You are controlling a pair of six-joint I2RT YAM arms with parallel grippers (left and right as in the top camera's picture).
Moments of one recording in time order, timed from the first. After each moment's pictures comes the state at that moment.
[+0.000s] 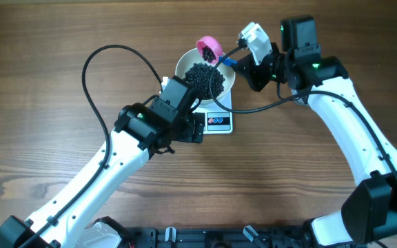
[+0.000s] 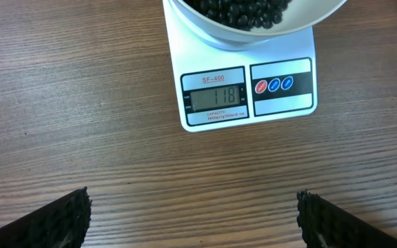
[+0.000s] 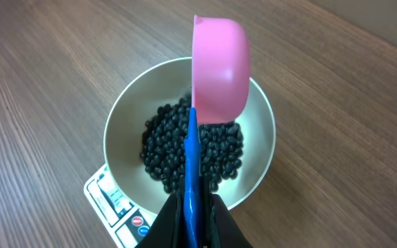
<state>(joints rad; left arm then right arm) -0.62 1.40 1.20 -0.98 -0.14 -0.46 0.25 1.65 1.37 -0.58 -0.51 -0.37</state>
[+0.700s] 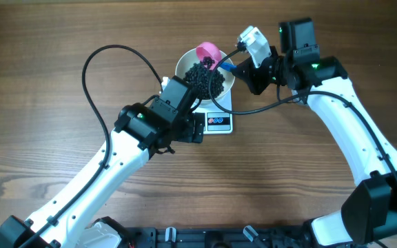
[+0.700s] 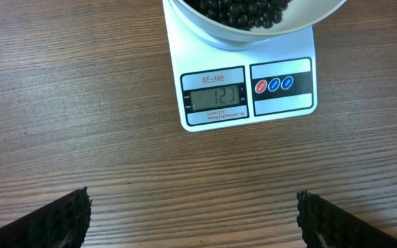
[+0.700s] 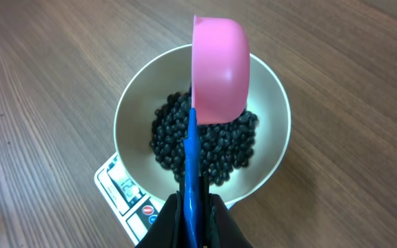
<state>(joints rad) -0.62 1.40 1.20 -0.98 -0.14 -0.46 0.25 1.65 1.37 -0.63 -0.52 -0.37</state>
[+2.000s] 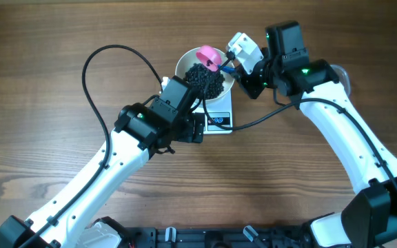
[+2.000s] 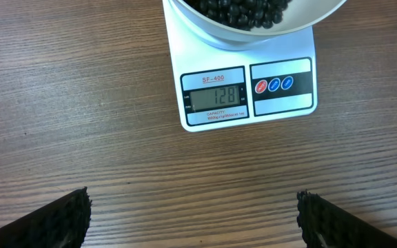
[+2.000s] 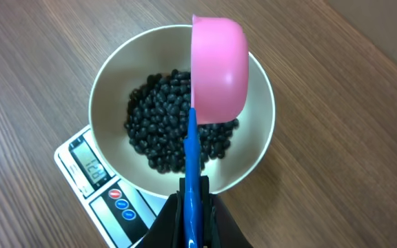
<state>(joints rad) -0.62 1.40 1.20 -0.98 -0.14 -0.46 0.33 1.63 1.37 -0.64 -0.33 -0.50</state>
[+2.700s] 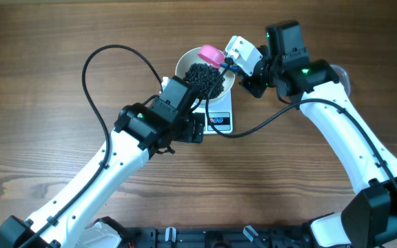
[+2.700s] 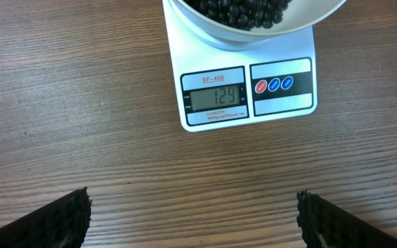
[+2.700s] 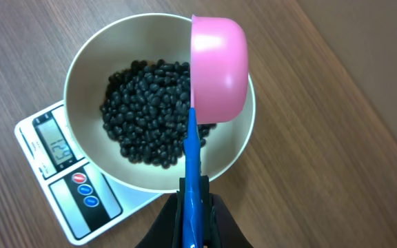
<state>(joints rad) -0.62 1.40 1.20 -0.98 -0.14 -0.46 0.33 1.63 1.37 -0.62 -0.28 -0.68</state>
